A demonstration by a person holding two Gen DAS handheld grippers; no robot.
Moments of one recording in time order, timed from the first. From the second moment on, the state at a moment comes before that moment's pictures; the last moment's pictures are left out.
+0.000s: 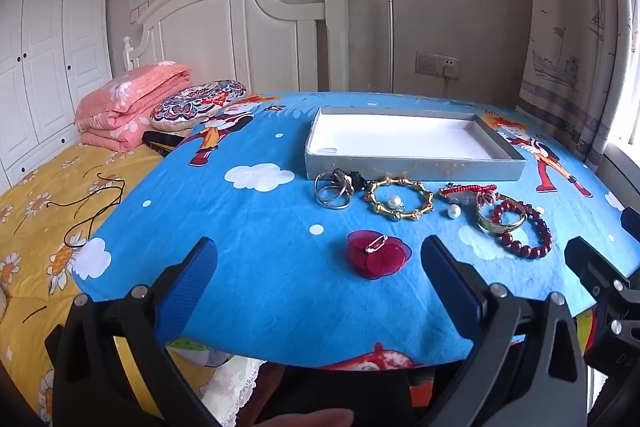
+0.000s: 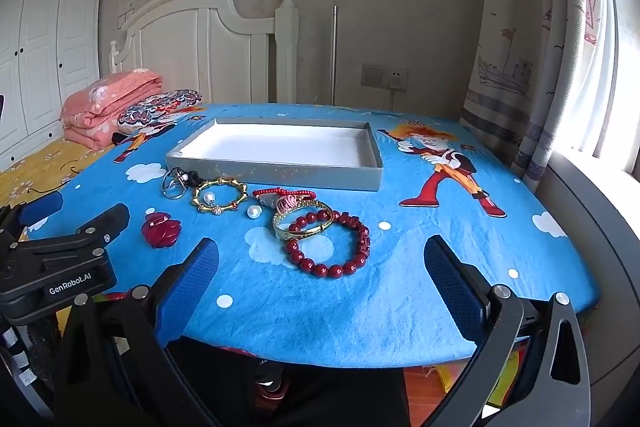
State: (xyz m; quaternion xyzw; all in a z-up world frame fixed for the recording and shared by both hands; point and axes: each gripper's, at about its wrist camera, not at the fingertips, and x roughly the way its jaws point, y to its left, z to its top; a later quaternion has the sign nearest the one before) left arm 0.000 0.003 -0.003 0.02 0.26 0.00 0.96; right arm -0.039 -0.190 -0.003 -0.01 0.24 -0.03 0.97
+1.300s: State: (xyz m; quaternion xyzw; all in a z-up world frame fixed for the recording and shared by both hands) left arm 0.000 0.005 -0.006 0.02 0.27 0.00 0.96; right arm -0.038 -0.188 -0.005 -0.01 0.25 -0.03 0.97
